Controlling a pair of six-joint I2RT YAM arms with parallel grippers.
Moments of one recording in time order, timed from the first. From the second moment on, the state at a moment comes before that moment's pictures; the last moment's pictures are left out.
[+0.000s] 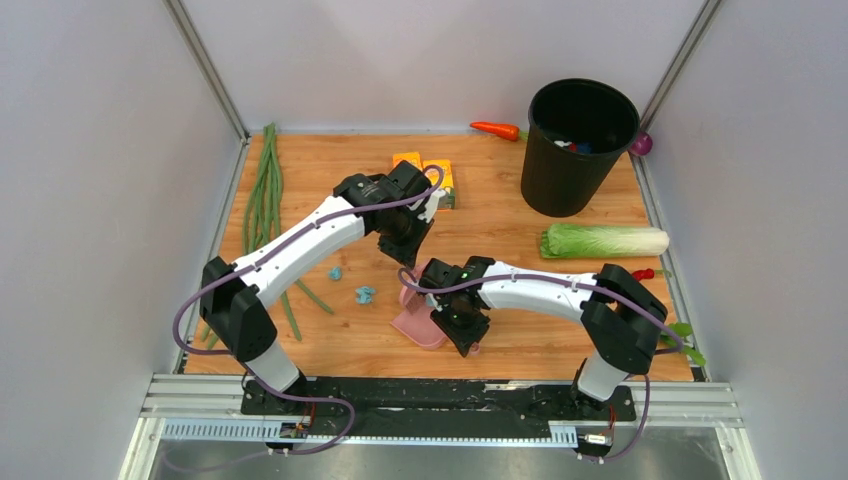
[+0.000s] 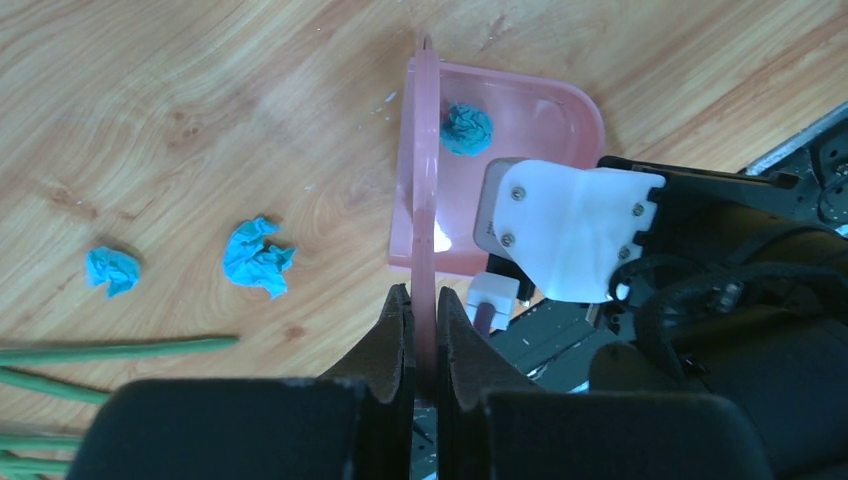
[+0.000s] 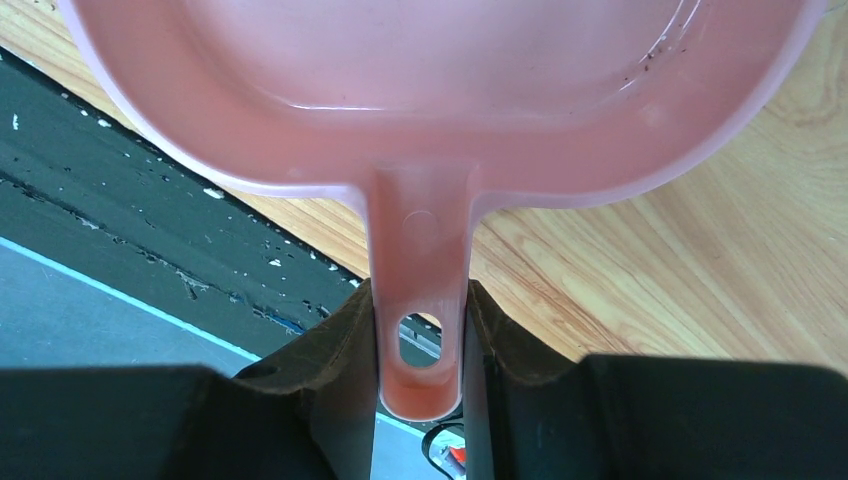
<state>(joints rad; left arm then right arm) -0.76 1.64 1.56 -1.10 0.12 -0.18 1.04 1.66 1.08 -0.90 -0.13 0.28</state>
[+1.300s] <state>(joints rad) -0.76 1.07 1.57 -1.25 -0.32 -0.40 1.04 1.71 1.28 -0.91 0.07 0.30</state>
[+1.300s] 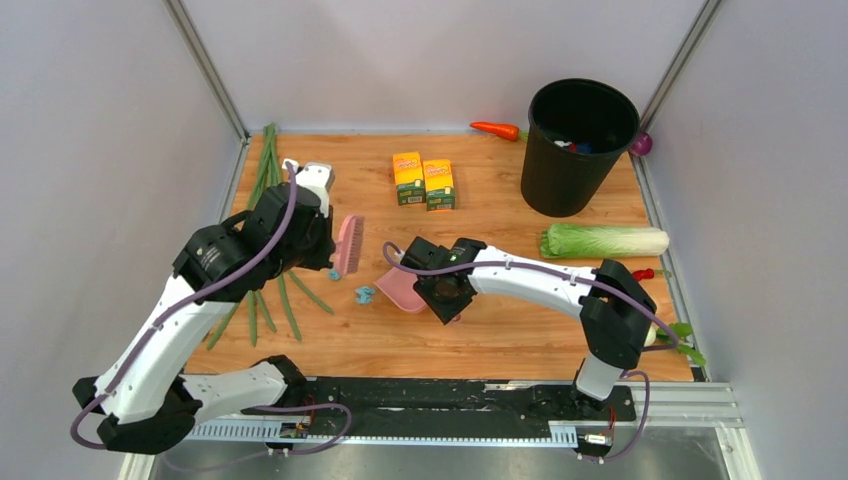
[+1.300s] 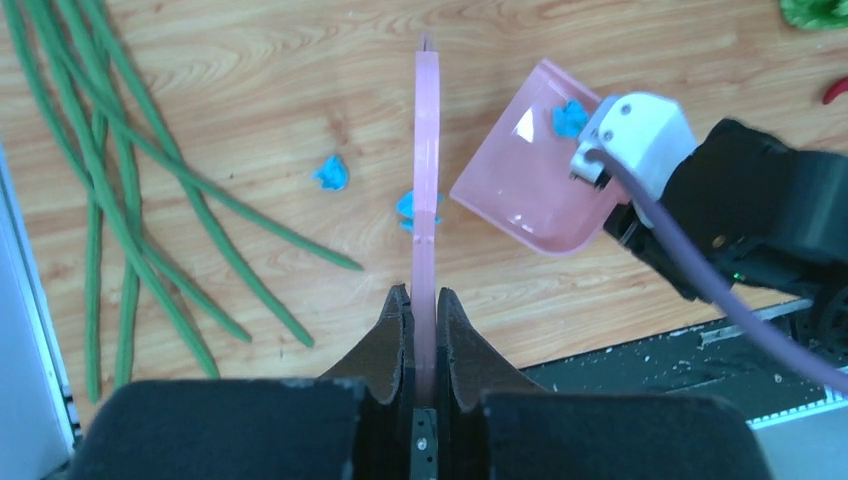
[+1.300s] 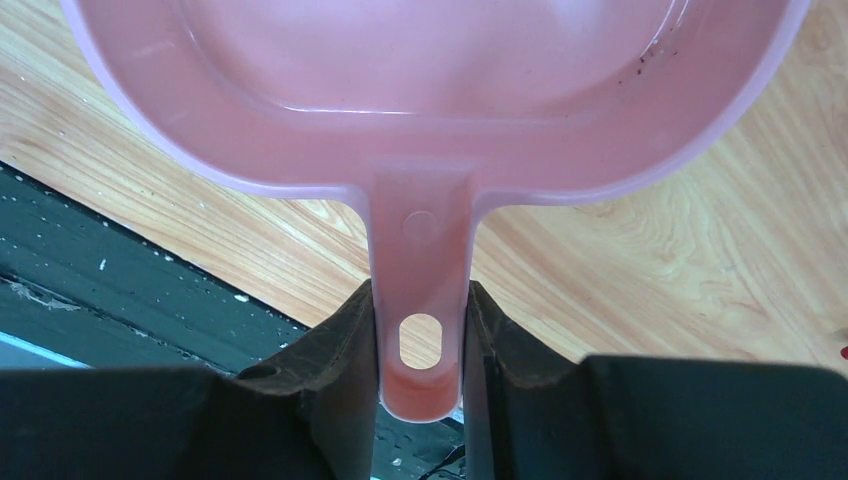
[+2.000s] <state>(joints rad) -0.76 0.85 1.46 -1.36 -0.37 -0.61 0.94 1.85 1.61 -0.97 0.02 0.26</state>
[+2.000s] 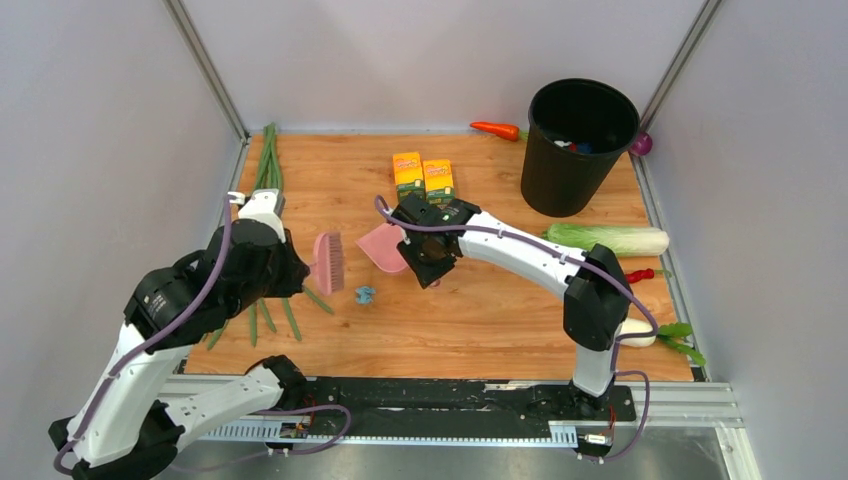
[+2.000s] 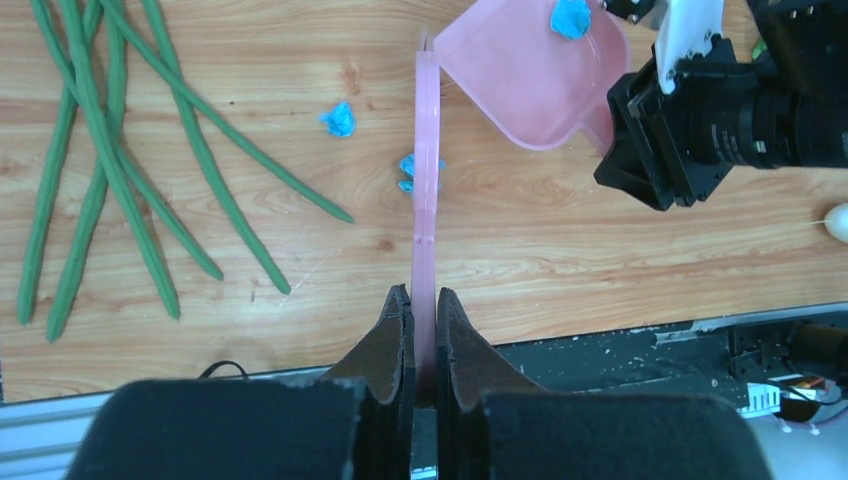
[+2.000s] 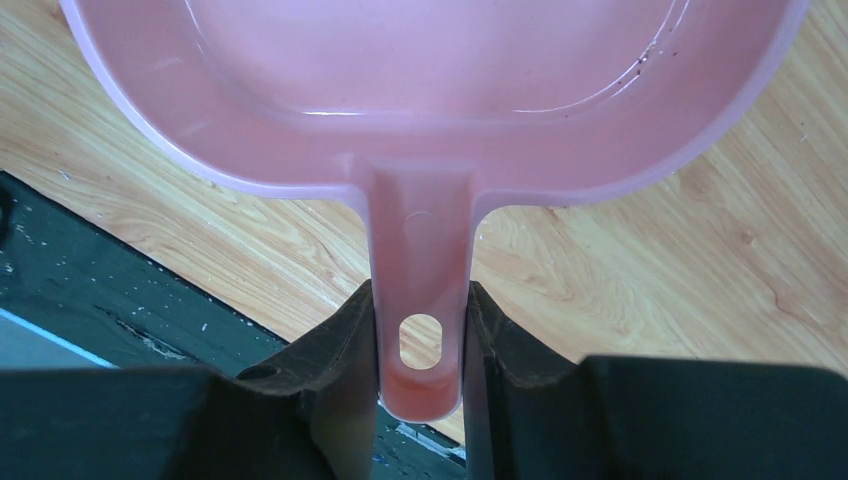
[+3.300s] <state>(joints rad) -0.76 0.82 1.26 -1.34 -0.25 -0.66 0.60 2.01 2.24 -1.13 -0.19 0.36</state>
